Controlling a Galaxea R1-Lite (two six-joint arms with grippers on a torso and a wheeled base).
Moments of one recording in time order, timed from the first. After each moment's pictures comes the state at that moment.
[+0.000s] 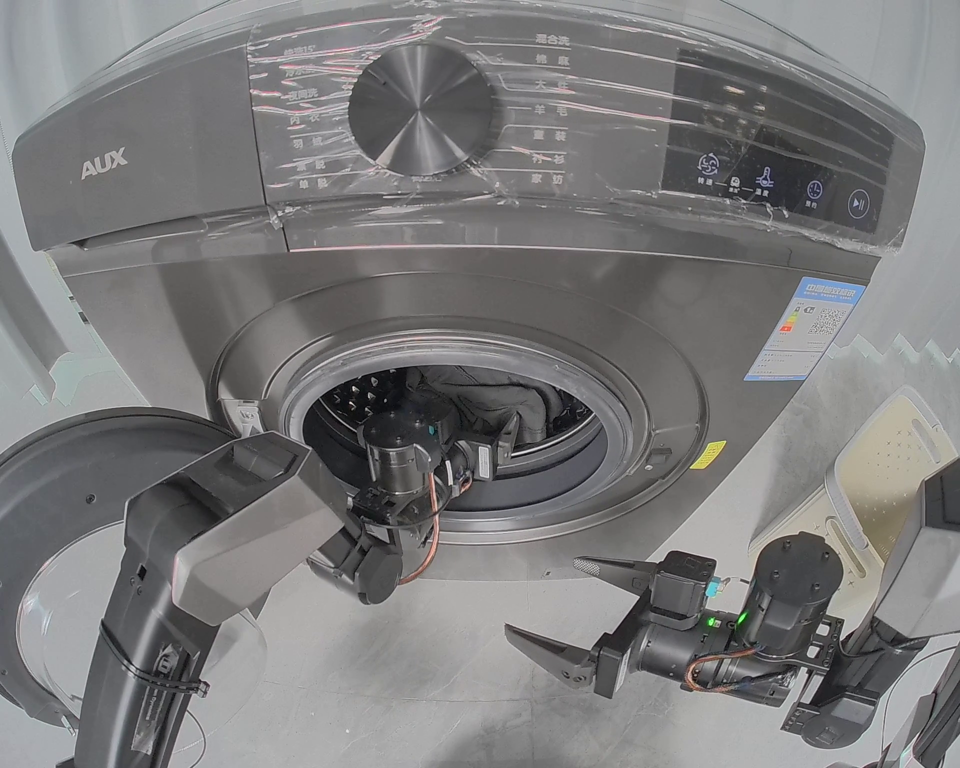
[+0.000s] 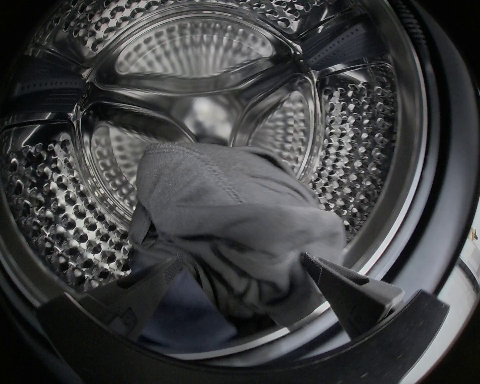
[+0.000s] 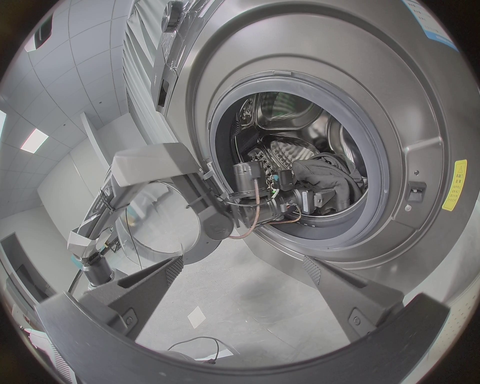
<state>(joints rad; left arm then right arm) -0.53 2.55 -1.37 -1.24 0.14 0.00 0.82 1.96 -0.27 -1.54 0.08 0.13</state>
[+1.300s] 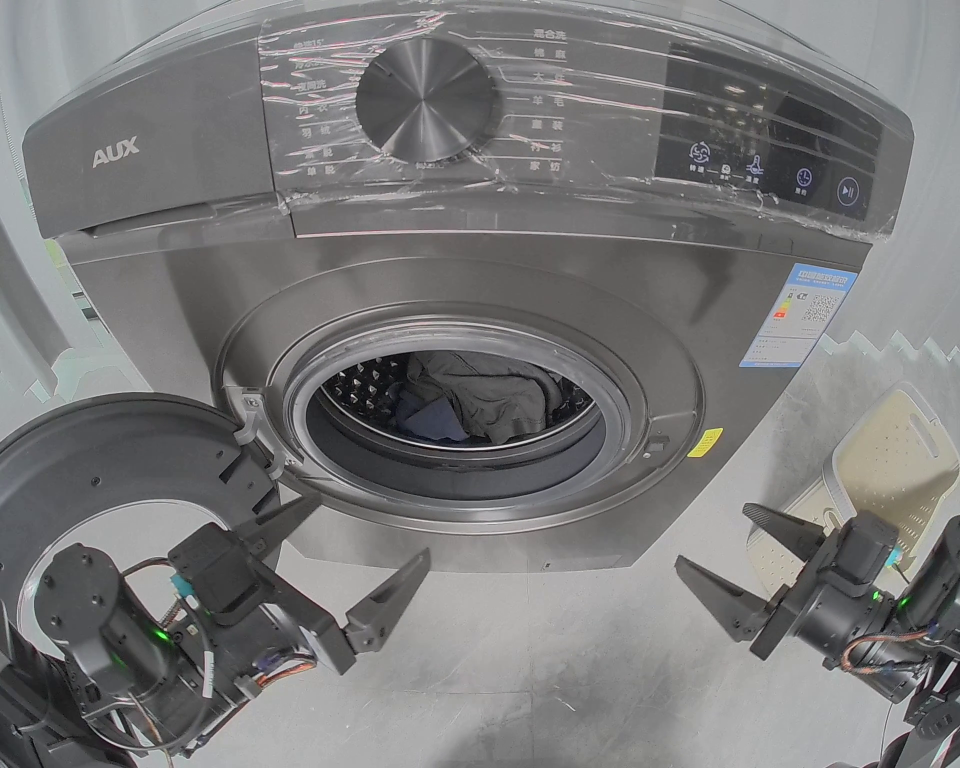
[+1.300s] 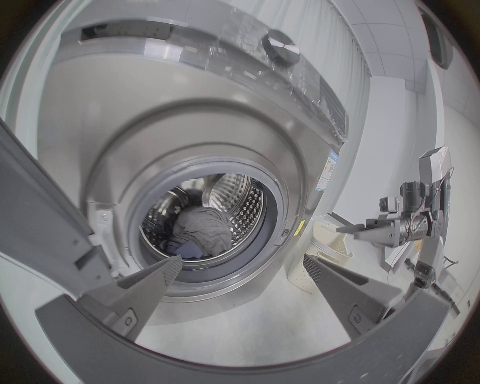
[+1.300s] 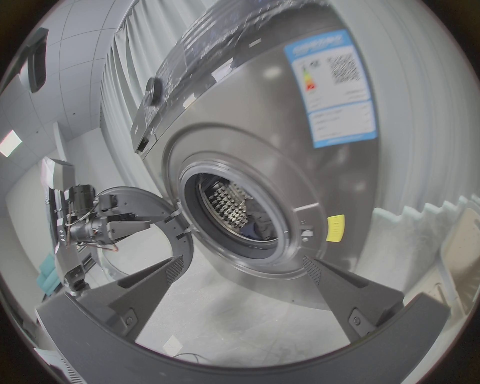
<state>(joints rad) -0.80 1.62 -0.11 -1.54 0.22 -0.05 0.74 1.52 -0.03 -1.49 -0.14 0.13</state>
